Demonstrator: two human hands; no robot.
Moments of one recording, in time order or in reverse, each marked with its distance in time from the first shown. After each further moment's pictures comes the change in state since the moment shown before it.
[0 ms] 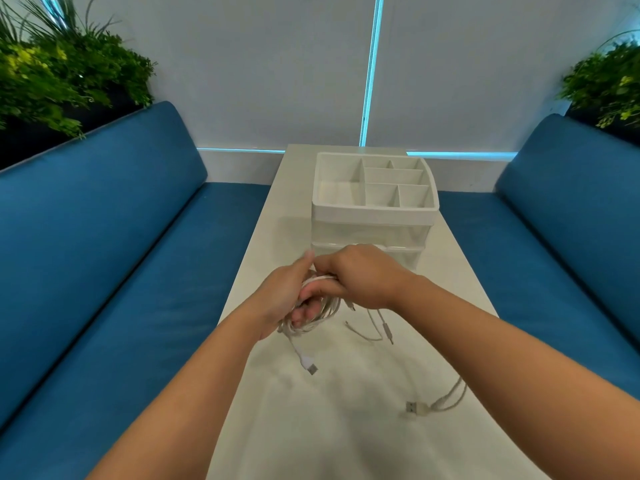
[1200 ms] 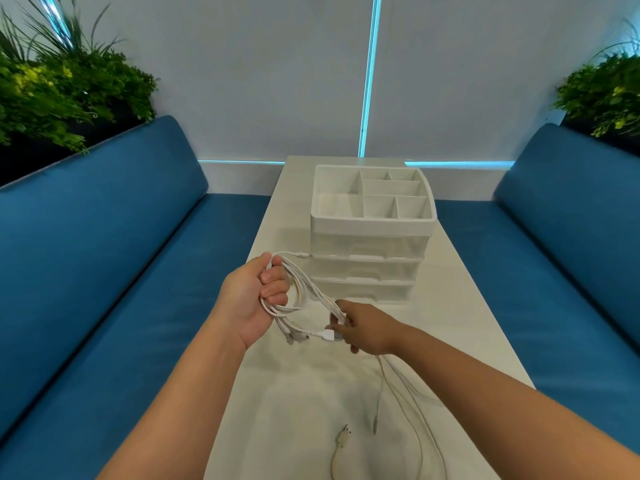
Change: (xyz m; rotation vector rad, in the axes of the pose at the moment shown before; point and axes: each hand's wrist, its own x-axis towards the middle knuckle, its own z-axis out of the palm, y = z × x) left_hand 0.008 -0.004 -0.030 -0.974 0.119 0.010; right_hand -0.024 0.032 0.076 0.530 -0.218 0.434
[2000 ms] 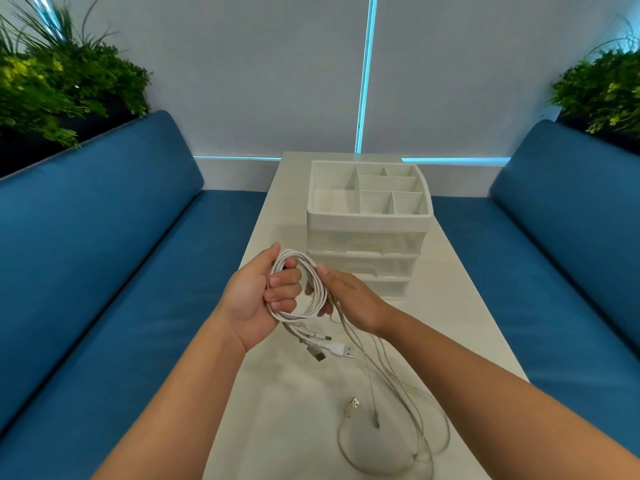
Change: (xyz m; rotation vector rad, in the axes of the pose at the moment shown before) left_hand -0.008 -0.006 0.008 0.082 -0.178 -0.126; right_hand 0.002 -0.037 -0.009 0.440 0.200 -0.279
